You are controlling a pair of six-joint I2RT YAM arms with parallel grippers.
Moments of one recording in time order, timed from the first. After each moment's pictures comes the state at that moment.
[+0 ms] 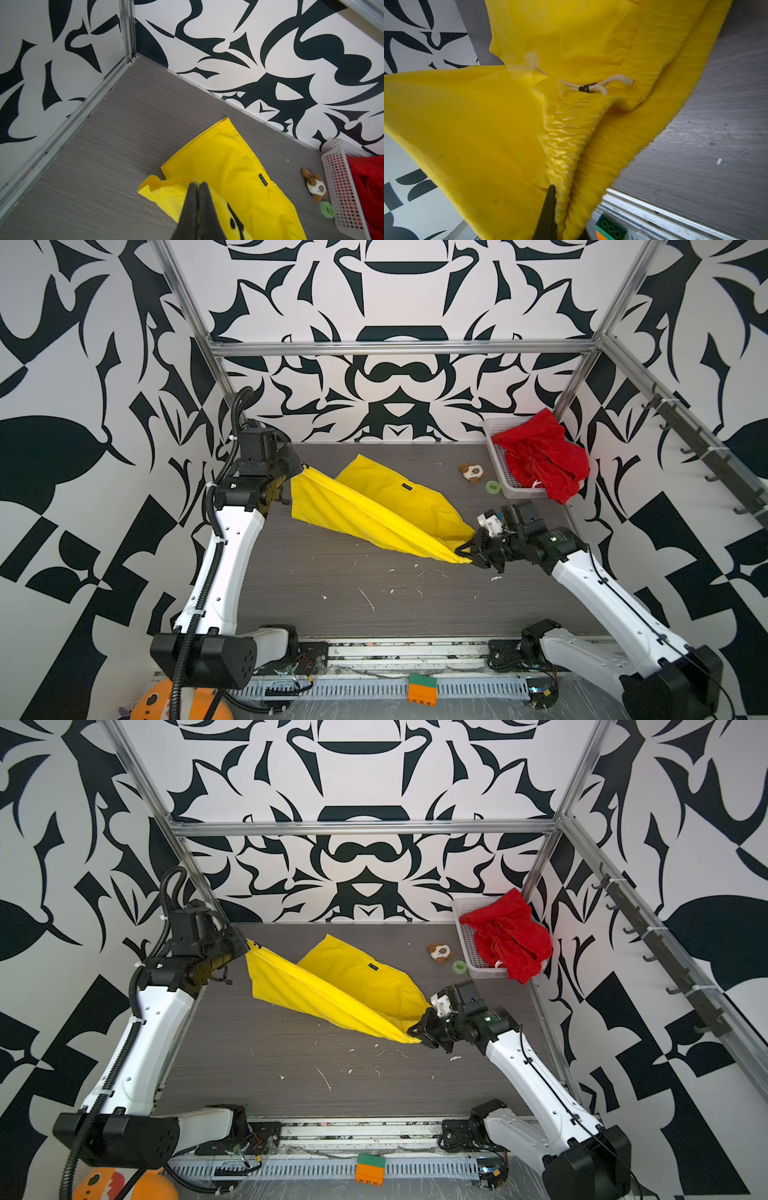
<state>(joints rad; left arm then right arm) -0.08 1.28 1.44 -0.71 -0.10 -0.48 0.33 1.02 0.85 -0.84 -0.62 0.89</state>
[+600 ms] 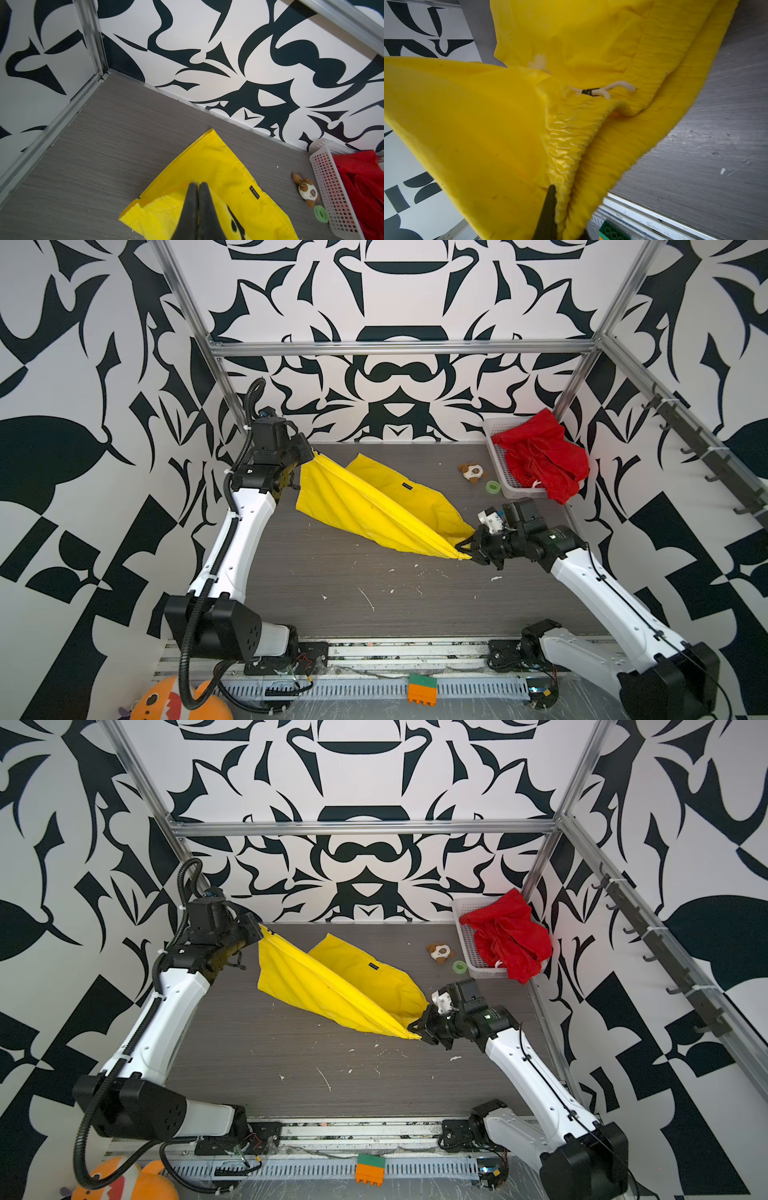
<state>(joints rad) -0.11 1.42 1.46 -0.52 -0.05 -0.44 0.31 1.03 0.85 -0.80 -0.63 0.89</state>
